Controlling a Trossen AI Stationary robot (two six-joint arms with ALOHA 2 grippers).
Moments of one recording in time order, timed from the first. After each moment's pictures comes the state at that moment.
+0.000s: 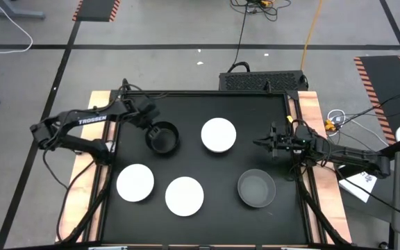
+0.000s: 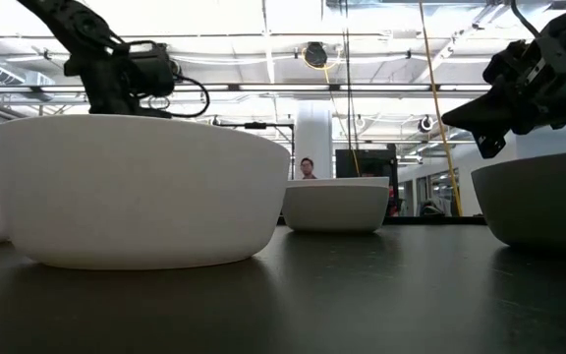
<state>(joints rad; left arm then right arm) 0.61 1.27 0.72 -0.63 0.11 -0.14 -0.30 0.18 0.02 0.03 -0.21 0.31</state>
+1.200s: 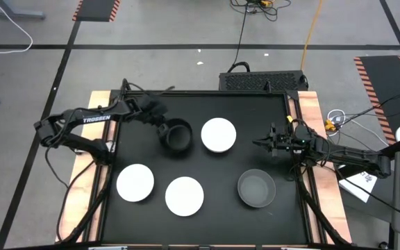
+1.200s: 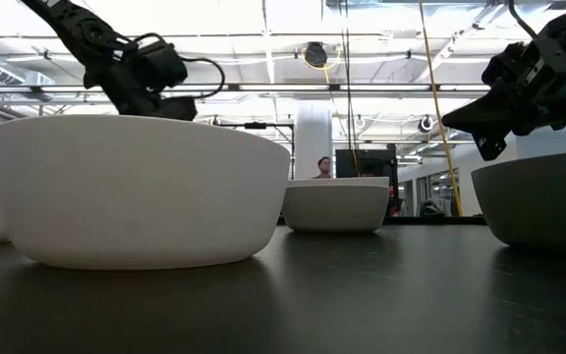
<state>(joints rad) 0.59 1.31 0.72 -0.29 0.19 0.01 -0.30 0.19 0.02 0.03 -0.22 0.34</state>
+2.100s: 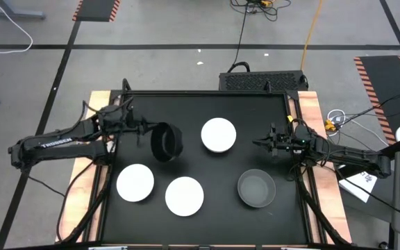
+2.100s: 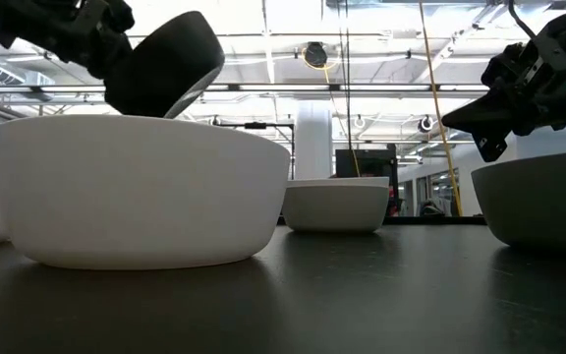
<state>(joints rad) 0.36 0.62 0.50 -0.20 0.11 0.00 -0.30 0.19 0.02 0.03 -0.22 0.37</state>
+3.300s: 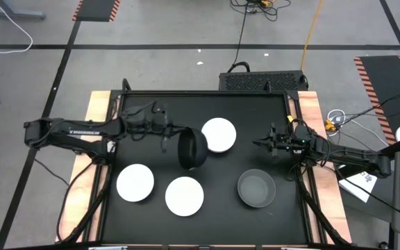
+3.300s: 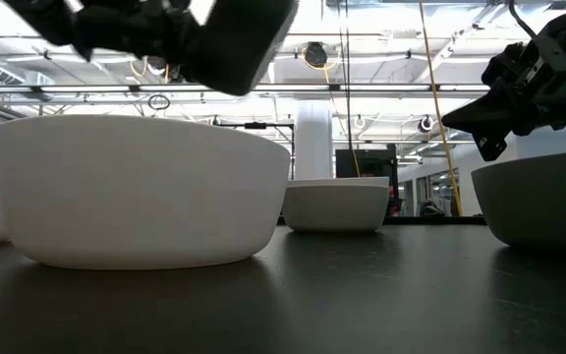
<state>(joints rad) 0.22 1.14 0.62 0.42 0.19 0.05 -0.30 0.19 0.02 0.03 -0.22 0.35</state>
